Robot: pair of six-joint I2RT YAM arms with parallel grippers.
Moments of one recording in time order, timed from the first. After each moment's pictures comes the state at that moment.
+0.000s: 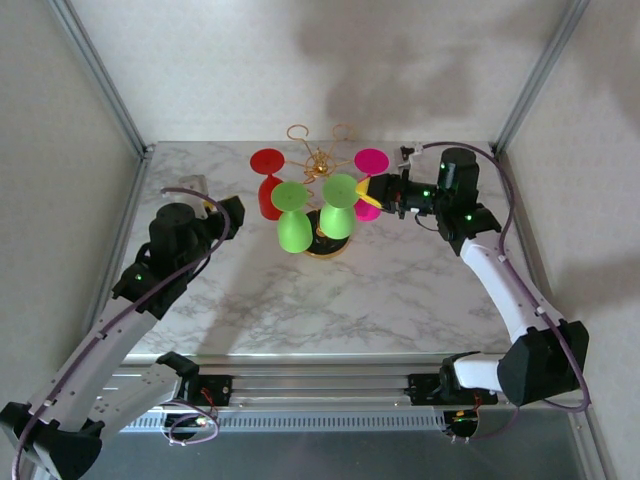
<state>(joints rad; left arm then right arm) -0.41 0.88 0.93 -0.34 -0.22 -0.47 0.28 1.30 1.15 -0.11 -1.02 1.00</state>
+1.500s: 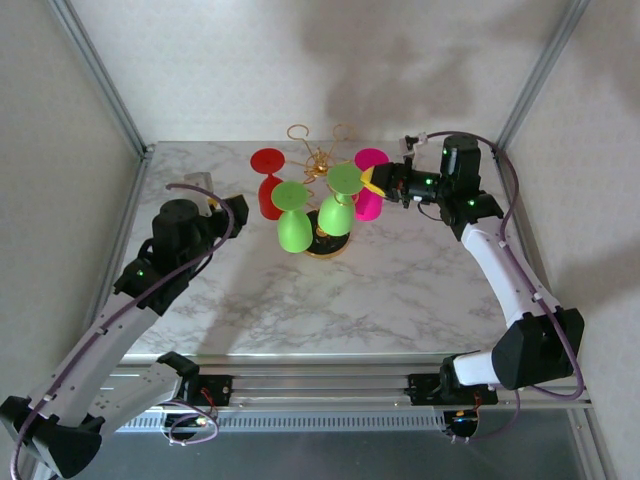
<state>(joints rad) -0.43 0.91 0.96 -0.36 -0.21 -0.45 0.24 1.37 1.27 -0.22 -1.00 0.94</state>
